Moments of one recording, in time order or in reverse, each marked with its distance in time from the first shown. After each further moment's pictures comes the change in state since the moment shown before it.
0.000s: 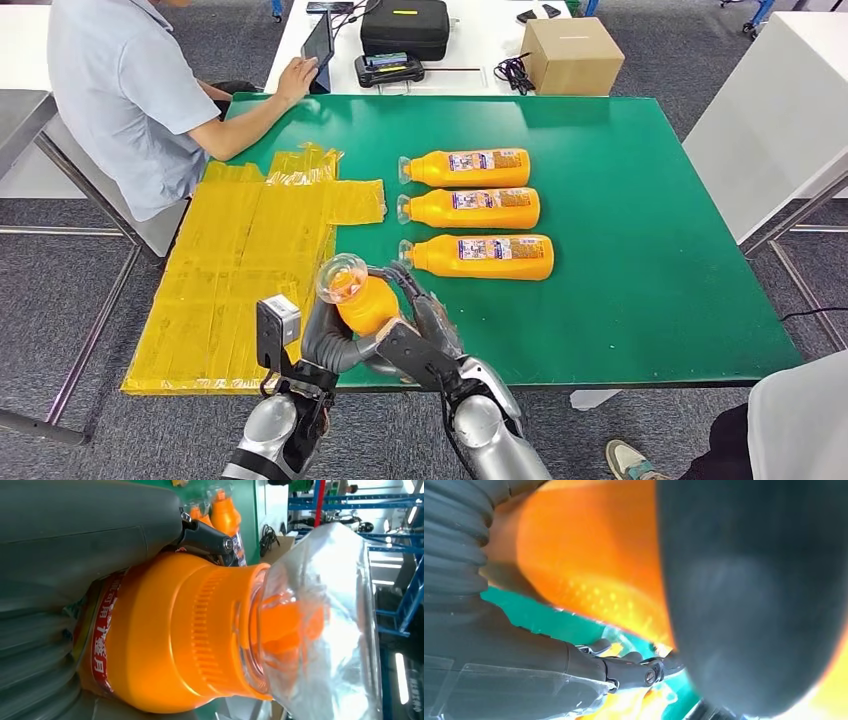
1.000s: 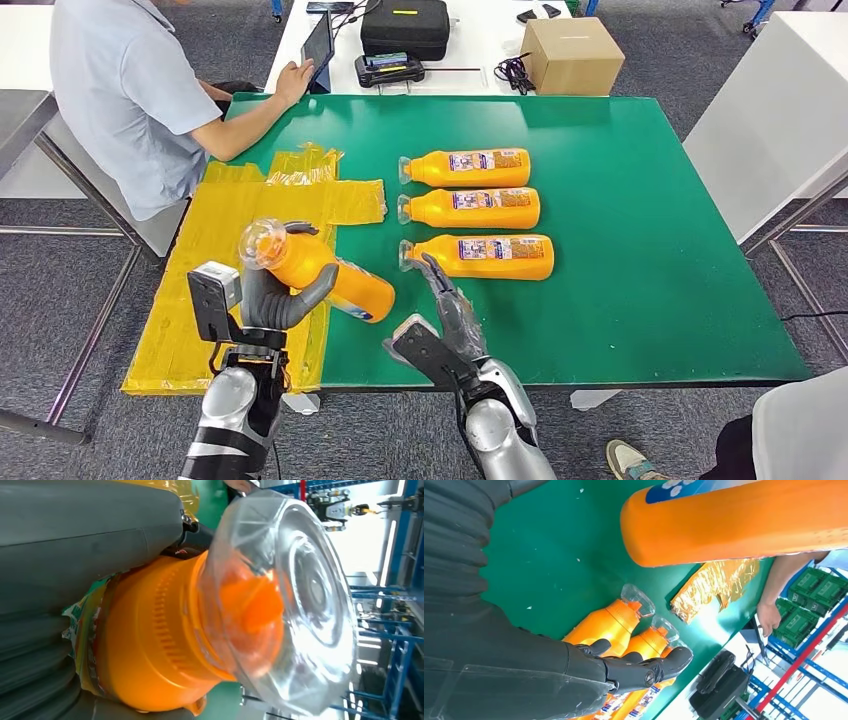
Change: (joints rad) left arm -0.058 -0.002 0.187 -0.113 -0.108 0.133 0.037; right arm 0.047 0.029 -0.099 -0.070 0.127 -0.053 -0.020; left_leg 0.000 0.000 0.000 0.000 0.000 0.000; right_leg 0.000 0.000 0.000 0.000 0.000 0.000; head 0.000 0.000
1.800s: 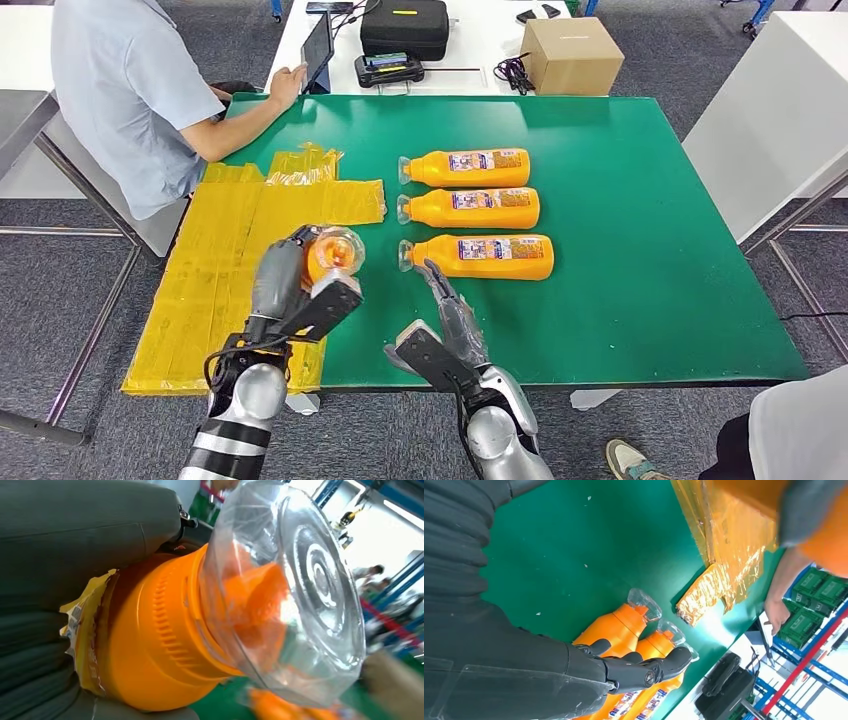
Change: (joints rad) left arm -0.026 -0.003 -0.043 -0.025 -0.926 0.174 0.149; right arm 0.029 0.000 -0.001 -0.019 -0.011 0.001 0.002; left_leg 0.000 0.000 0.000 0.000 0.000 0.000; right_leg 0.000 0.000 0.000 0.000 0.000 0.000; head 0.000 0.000
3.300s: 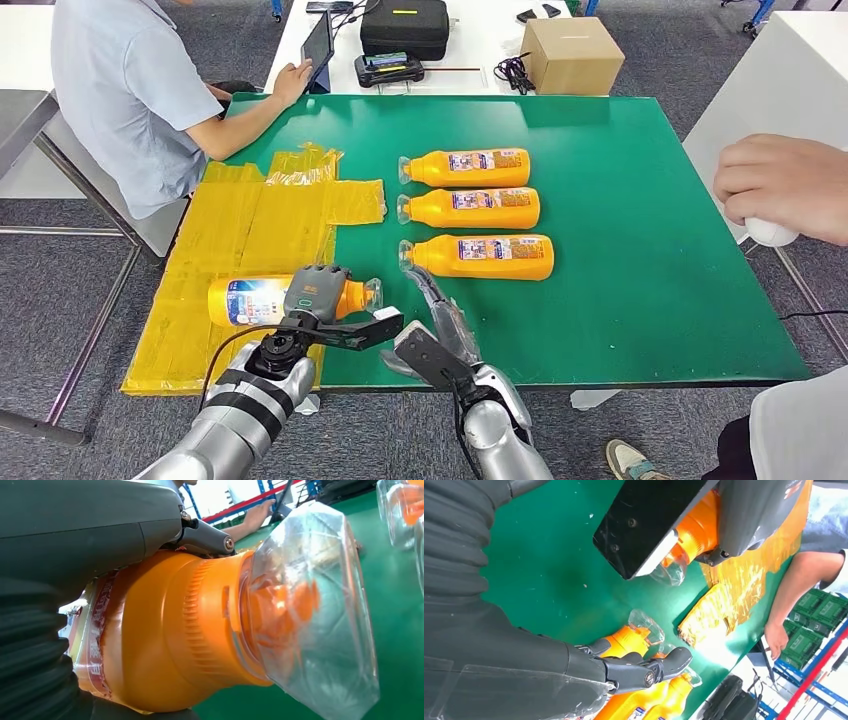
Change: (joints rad) left arm -0.296 0.102 -0.169 0.670 -0.512 0.000 0.333; right arm -0.059 0.000 -0.024 0.141 -0.031 0.020 -0.069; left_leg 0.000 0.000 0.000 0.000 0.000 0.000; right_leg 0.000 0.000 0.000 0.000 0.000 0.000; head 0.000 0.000
